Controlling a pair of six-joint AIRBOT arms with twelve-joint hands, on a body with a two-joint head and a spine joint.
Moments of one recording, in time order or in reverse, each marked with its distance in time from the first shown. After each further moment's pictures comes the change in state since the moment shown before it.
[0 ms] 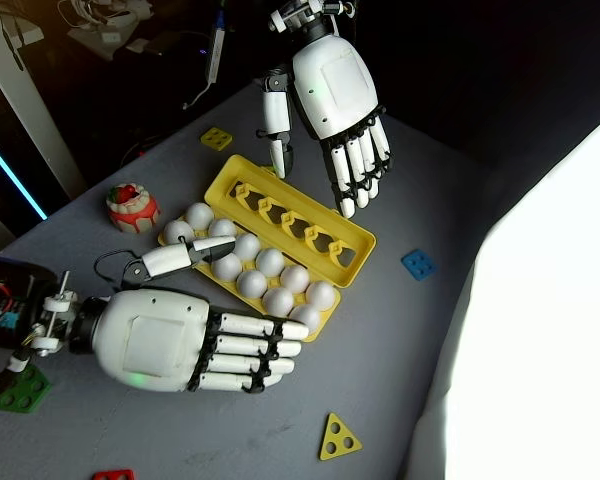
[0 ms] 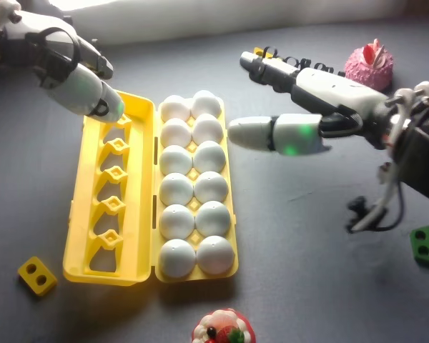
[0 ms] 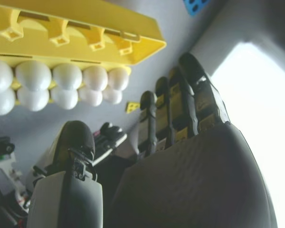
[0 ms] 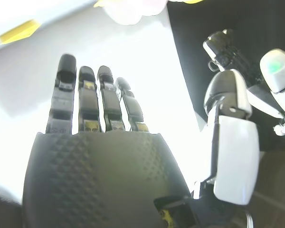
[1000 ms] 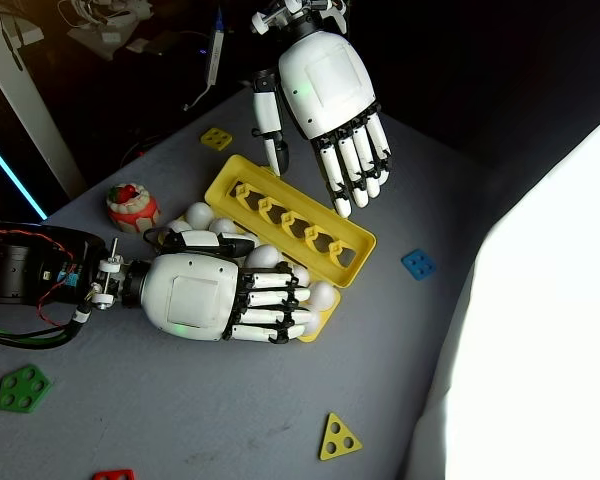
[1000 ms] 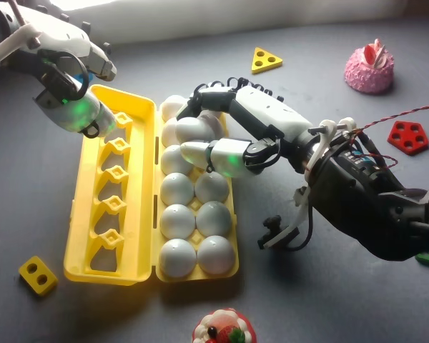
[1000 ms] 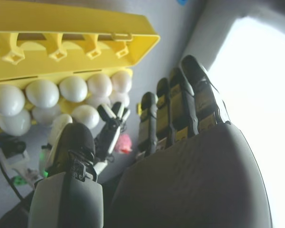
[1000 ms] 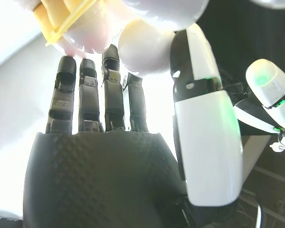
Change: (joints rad) left arm -0.003 0.000 -0.066 0.099 0.009 0.279; right arm -0.008 -0.287 0.150 0.182 0.184 0.048
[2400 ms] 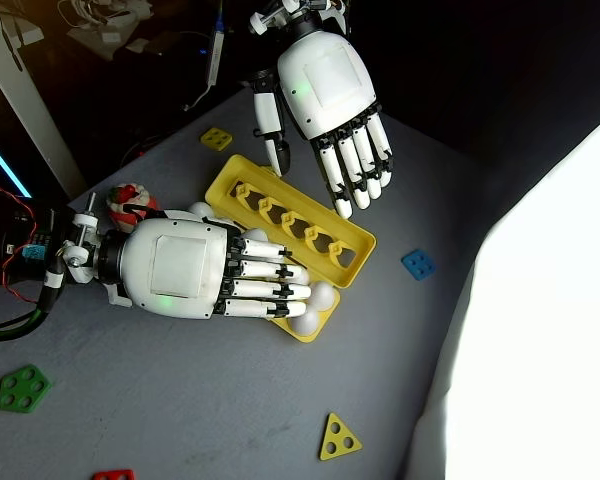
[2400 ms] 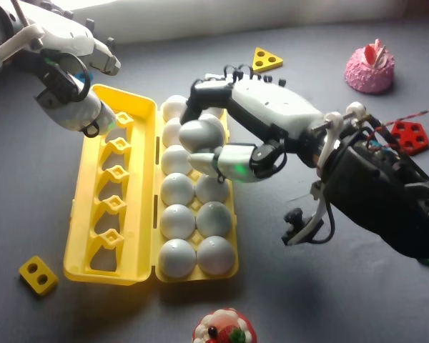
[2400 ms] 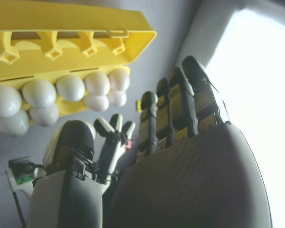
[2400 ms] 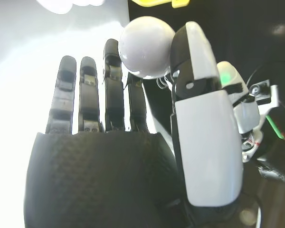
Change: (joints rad) left arm 0.006 0.000 -0.003 0.021 -0.030 0.004; right arm 0.035 0.105 -0.139 0.003 -0.035 -0.240
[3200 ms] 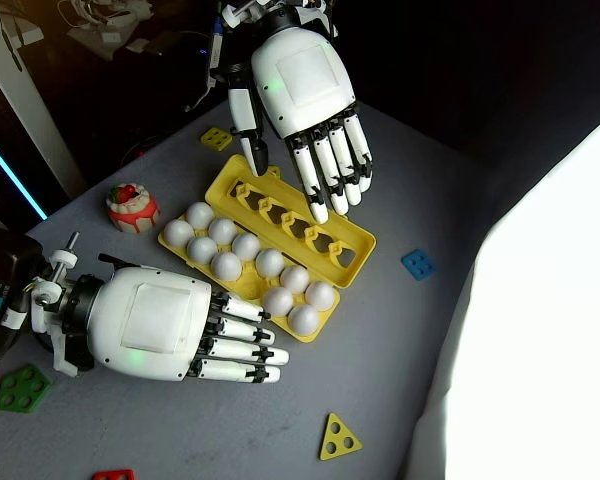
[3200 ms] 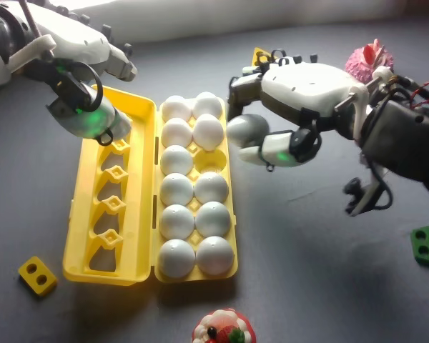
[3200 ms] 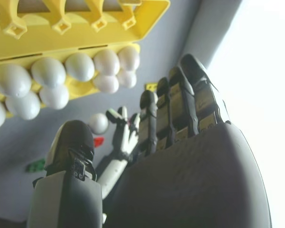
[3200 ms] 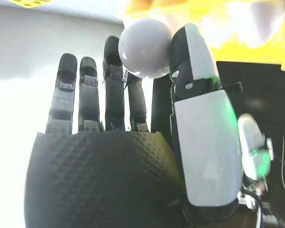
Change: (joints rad) left arm 0.008 0.010 -0.040 0.014 -0.024 -0.004; right arm 0.073 0.124 -0.035 0.119 -0.192 -0.375
